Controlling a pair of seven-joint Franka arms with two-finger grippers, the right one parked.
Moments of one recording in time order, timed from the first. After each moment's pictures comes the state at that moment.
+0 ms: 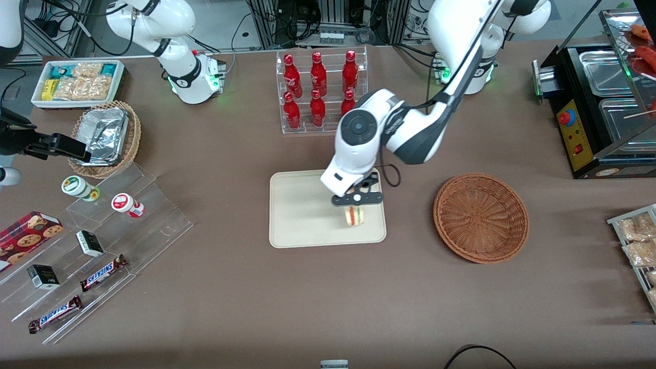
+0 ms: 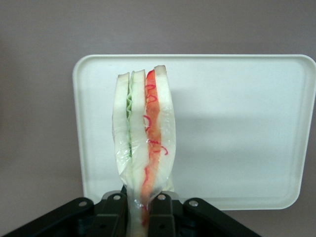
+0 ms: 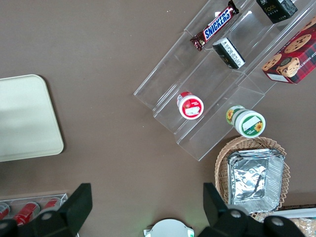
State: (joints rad) arm -0.66 0.57 -0.11 -1.49 0.02 2.05 -0.79
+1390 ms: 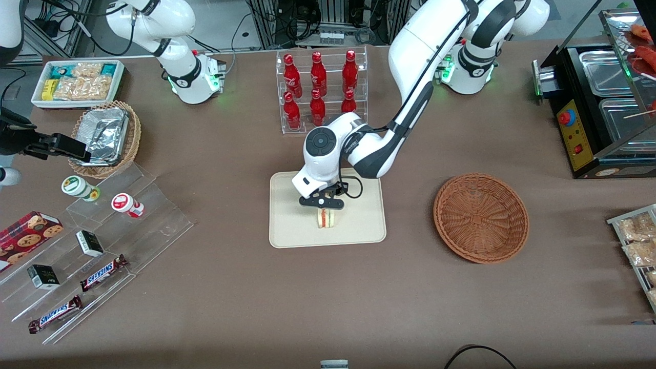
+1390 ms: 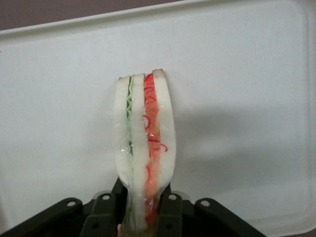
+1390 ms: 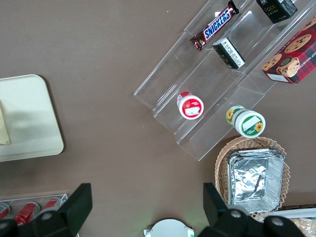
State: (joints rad) arm -0.75 0.77 -0.11 -1.43 0.07 2.21 -0.76
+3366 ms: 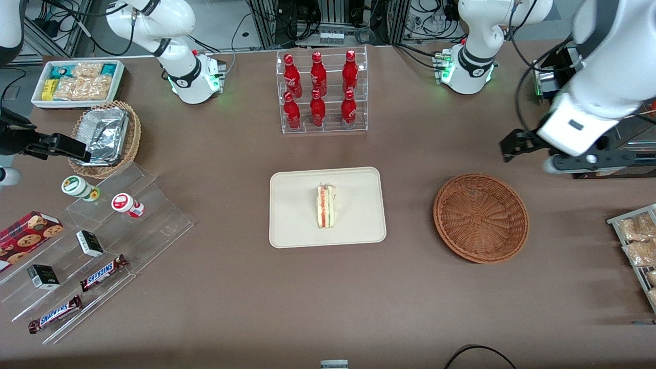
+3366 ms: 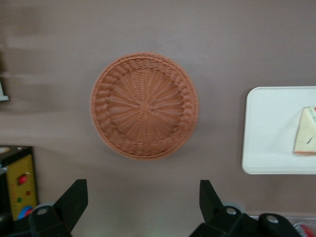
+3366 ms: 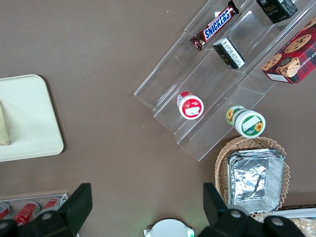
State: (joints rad) arm -0.09 0.01 -0.07 -1.62 0.03 1.59 -0.18
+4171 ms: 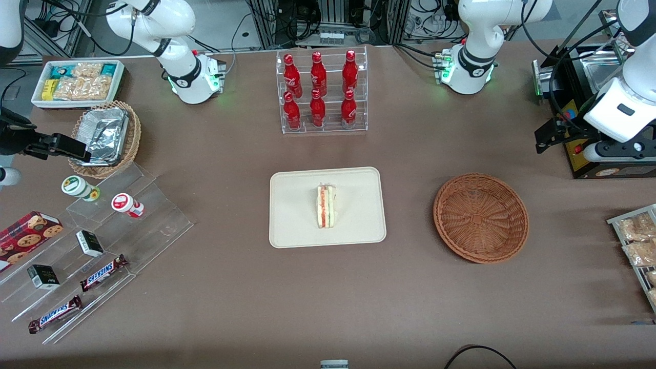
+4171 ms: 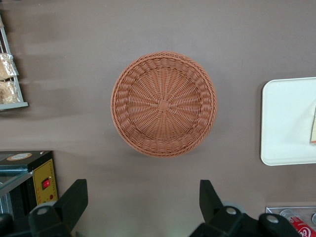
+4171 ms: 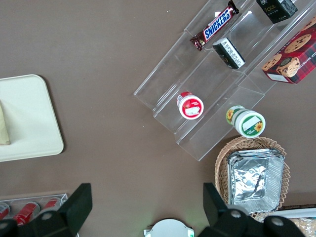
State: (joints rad) arm -0.05 -0.05 -0.03 -1.65 0.02 1.60 -0.07
